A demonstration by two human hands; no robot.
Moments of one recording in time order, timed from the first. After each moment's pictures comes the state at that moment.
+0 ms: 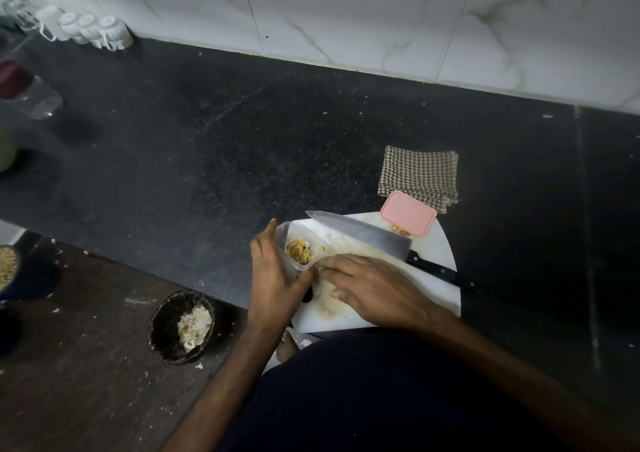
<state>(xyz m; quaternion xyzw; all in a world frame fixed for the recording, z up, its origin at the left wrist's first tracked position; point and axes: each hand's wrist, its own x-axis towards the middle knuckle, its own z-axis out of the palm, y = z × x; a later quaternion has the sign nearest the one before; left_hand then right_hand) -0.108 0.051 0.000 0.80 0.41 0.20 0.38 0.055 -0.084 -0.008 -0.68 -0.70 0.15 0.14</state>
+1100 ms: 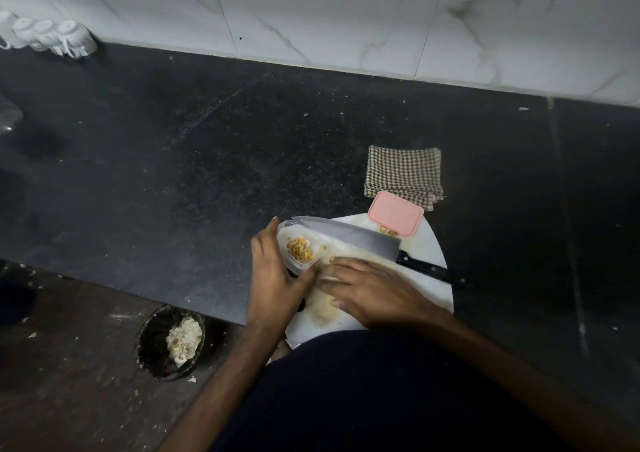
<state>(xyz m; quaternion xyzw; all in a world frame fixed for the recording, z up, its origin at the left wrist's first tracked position) -0.088 0.057 0.000 0.80 0.38 0.18 0.42 0.060 -0.091 -0.007 -0.69 -0.69 0.18 0.13</state>
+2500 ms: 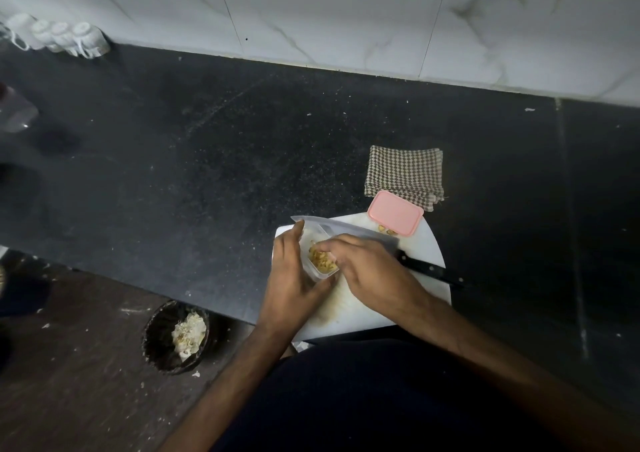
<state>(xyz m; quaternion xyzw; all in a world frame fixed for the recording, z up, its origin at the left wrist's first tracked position) -0.081 0.034 0.003 0.84 0.31 0.17 0.41 0.060 -0.073 0.045 -0.72 -0.55 0.21 0.35</state>
